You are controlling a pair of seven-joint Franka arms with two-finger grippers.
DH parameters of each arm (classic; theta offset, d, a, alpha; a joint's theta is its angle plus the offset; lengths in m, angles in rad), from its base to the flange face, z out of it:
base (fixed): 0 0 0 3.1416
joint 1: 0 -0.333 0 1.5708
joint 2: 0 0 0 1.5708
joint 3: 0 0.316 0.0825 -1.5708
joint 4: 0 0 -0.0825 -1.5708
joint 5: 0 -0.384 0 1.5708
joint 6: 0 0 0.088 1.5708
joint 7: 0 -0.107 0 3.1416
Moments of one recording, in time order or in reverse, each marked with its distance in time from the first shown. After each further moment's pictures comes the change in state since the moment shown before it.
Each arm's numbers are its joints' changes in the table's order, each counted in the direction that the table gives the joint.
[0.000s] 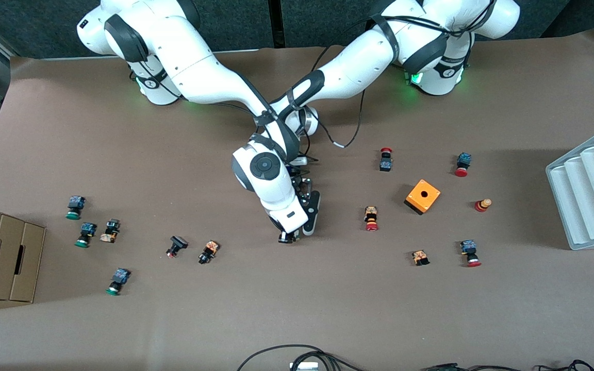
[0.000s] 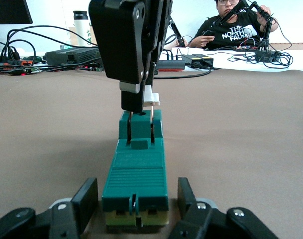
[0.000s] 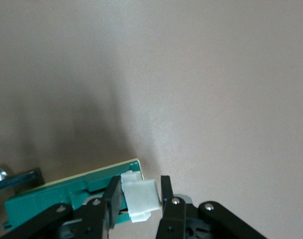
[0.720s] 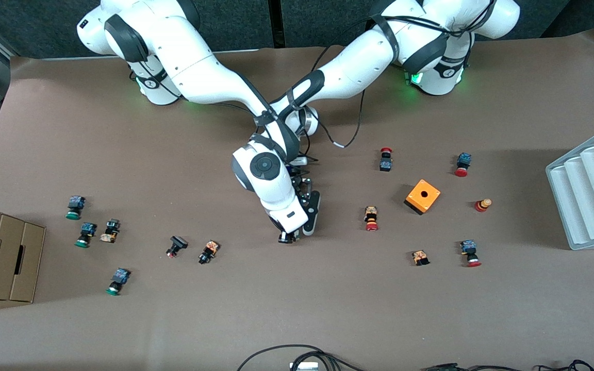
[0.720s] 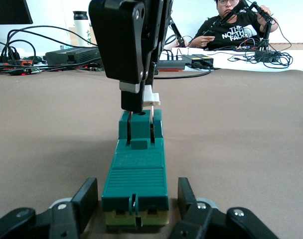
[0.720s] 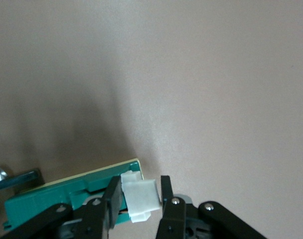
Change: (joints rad) left arm 0.000 0.000 0.000 0.000 0.000 0.000 0.000; right arm 0.000 0.000 0.000 0.000 0.000 -0.001 0.000
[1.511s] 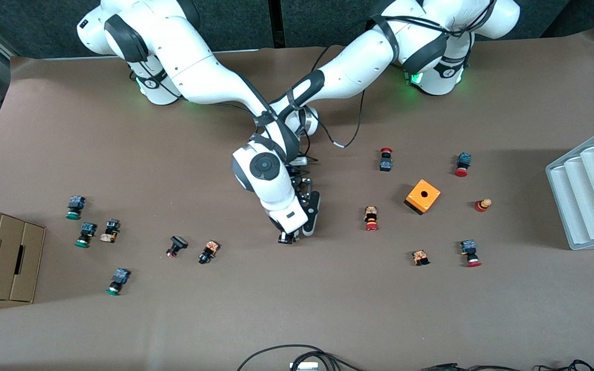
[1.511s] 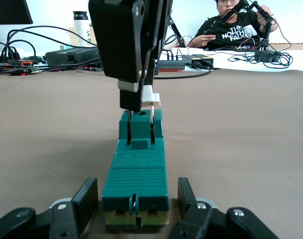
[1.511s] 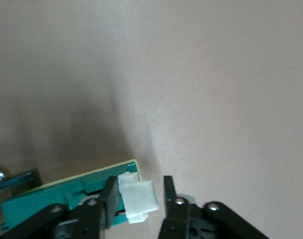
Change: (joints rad) left arm 0.000 0.000 0.000 0.000 0.000 0.000 0.000; right arm 0.002 0.000 -0.001 -0.003 0.000 -0.013 -0.001
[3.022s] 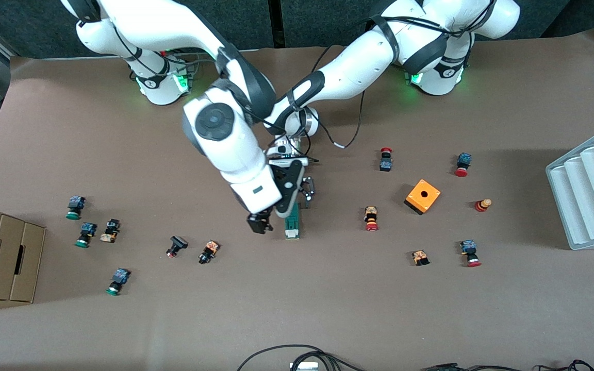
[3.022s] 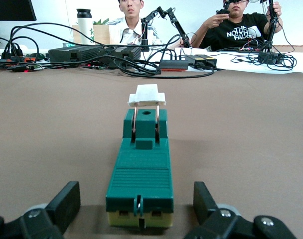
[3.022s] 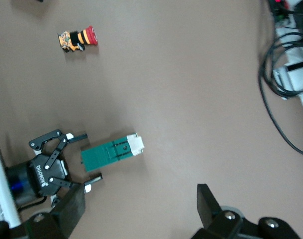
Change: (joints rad) left arm -0.001 0.002 0.001 -0.005 0.006 0.002 0.021; right arm 0.069 -0.351 -0.009 -0.039 -0.047 0.421 -0.010
